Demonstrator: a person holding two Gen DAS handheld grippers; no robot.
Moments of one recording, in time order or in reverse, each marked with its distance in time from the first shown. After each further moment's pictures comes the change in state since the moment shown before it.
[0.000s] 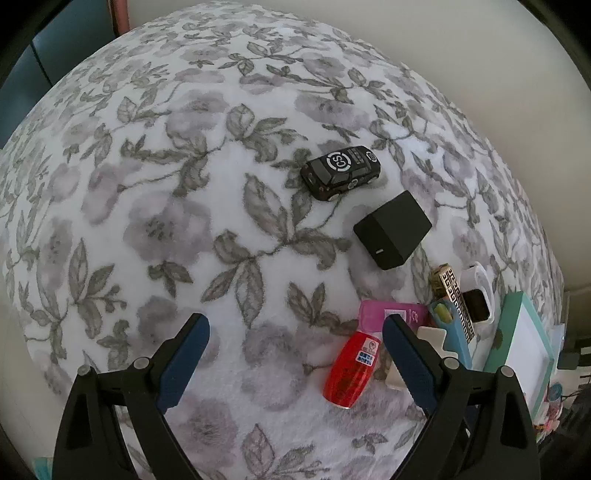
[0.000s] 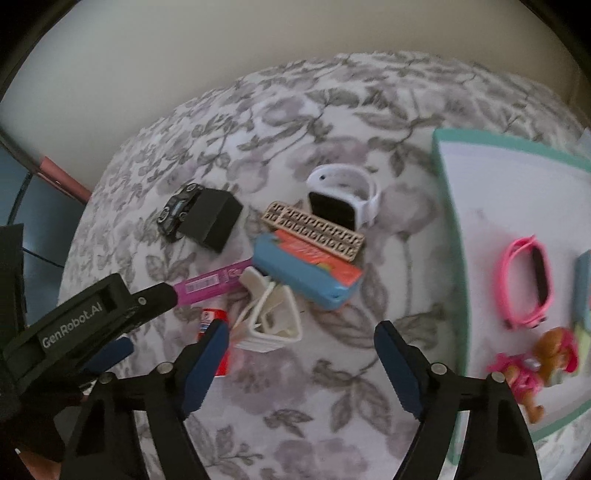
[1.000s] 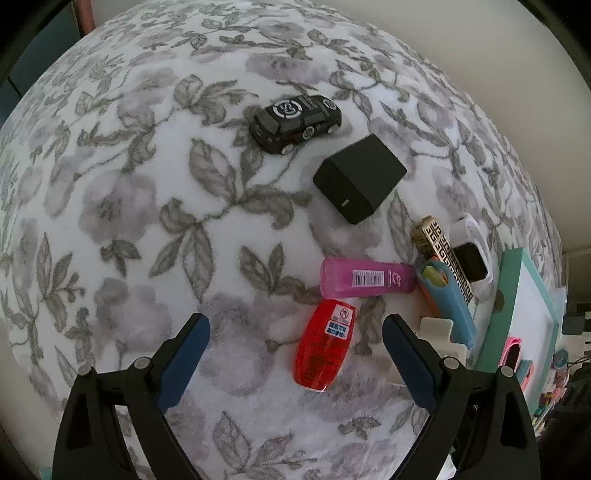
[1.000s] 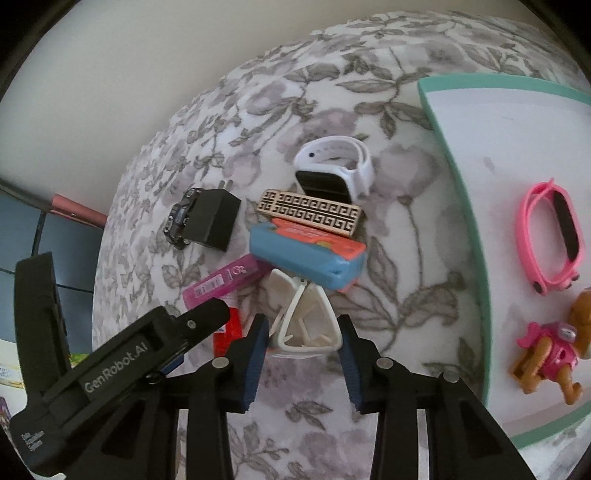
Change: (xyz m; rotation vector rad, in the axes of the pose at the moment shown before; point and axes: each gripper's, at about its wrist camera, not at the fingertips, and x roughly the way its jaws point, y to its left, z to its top) left arm 0.025 -0.028 -0.013 0.093 0.091 -0.033; right arm 0.006 -0.020 -0.005 0.155 0.060 0.127
